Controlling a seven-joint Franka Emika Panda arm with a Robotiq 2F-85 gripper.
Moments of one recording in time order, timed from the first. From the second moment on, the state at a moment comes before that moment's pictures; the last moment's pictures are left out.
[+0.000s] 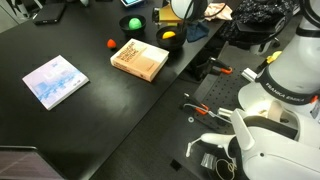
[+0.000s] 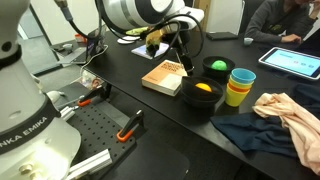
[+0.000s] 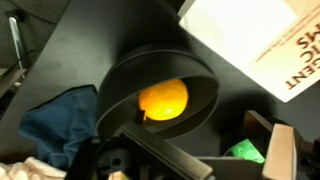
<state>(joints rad) 0.77 0.26 -0.90 -2.73 -0.14 3.25 0.86</state>
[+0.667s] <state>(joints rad) 0.47 0.19 -0.32 -2.75 -0.46 3.30 0.89</state>
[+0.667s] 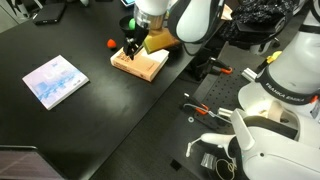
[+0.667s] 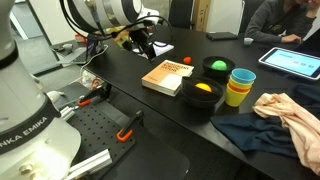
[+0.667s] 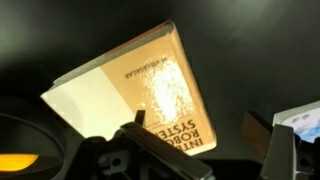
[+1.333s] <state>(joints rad) -0.18 0.50 0.06 -2.58 -0.82 3.33 0.83</state>
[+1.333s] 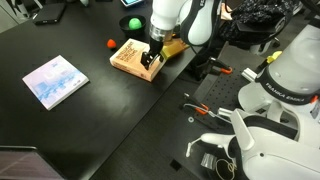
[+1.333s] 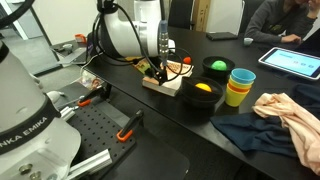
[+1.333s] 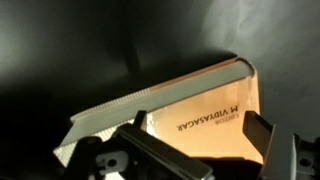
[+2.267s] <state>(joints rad) -0.46 0.51 0.27 -2.44 -0.50 3.03 0.40</state>
